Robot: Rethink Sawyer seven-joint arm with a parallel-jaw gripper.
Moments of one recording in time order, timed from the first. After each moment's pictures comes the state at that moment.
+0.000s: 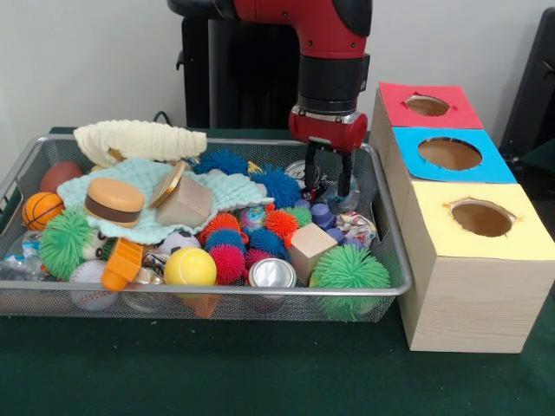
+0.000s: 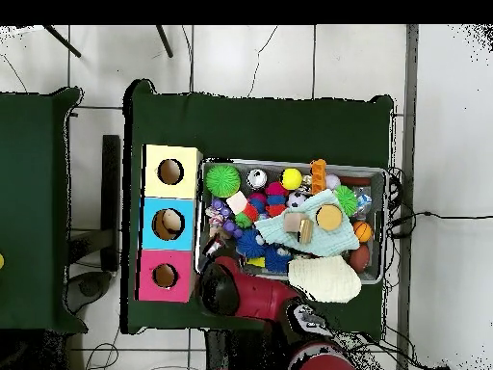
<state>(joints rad) -0.23 -0.52 0.04 2.09 -0.01 -0.23 2.18</state>
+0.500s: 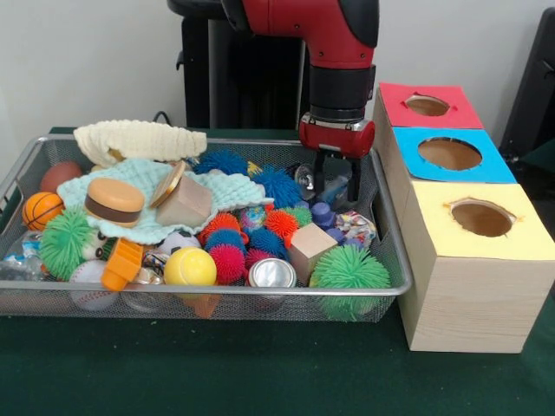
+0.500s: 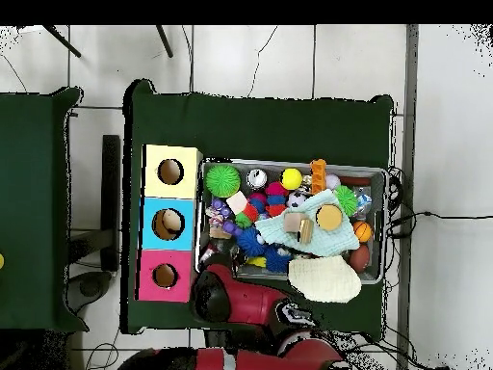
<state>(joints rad) -0.20 -0.45 0.04 2.10 -0.02 -0.32 2.18</state>
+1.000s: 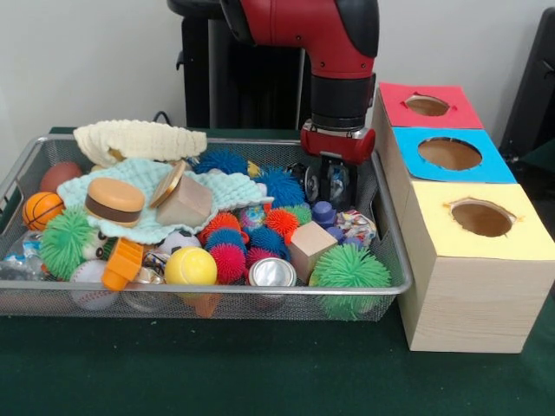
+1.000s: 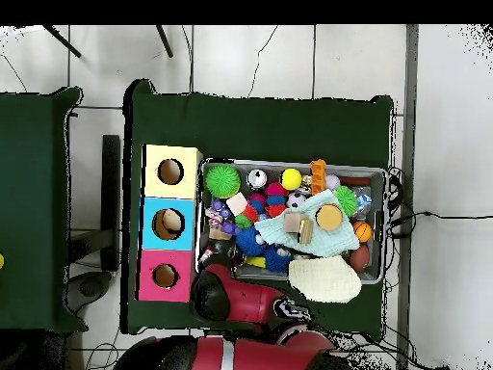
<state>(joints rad) -0.19 -0.41 0.04 2.08 -0.02 -0.33 2.18</state>
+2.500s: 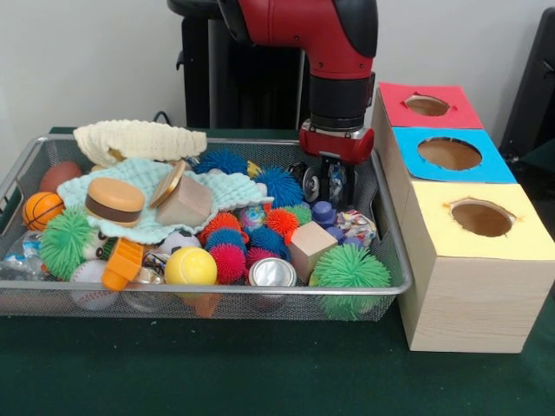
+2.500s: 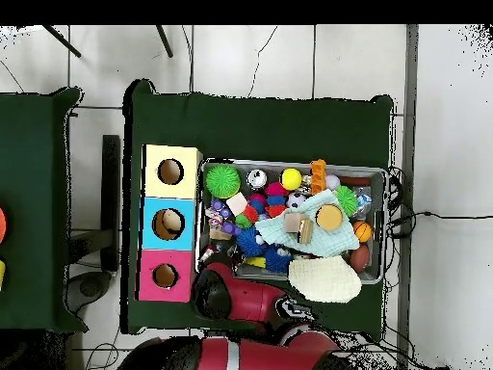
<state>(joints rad) -0.21 -0.42 0.05 2.08 -0.02 -0.30 2.18</state>
